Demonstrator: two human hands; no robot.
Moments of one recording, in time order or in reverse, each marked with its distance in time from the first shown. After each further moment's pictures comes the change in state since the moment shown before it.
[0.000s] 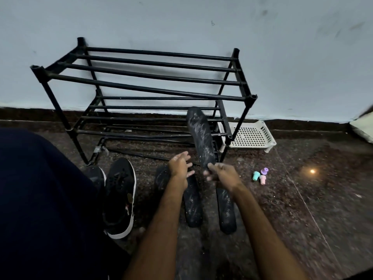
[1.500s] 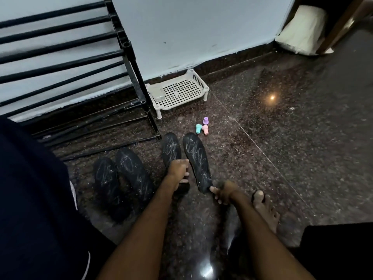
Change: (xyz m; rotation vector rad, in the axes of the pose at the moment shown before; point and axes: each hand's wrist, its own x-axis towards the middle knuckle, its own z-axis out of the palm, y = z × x) left_hand -0.036 -0.178 0.103 0.805 -0.356 -0.214; right_hand -0.068 0.214 -0.178 -0.486 0.141 0.519
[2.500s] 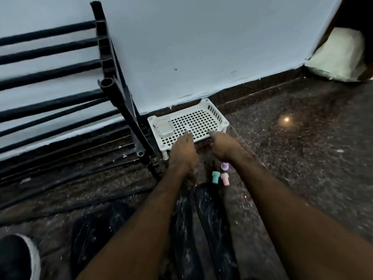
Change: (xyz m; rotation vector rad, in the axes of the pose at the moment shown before) left_hand 0.159 0.171 -0.025 1.093 0.322 0.691; right_hand 0.140 -0.249 -0.153 -0.439 0.347 -0.586
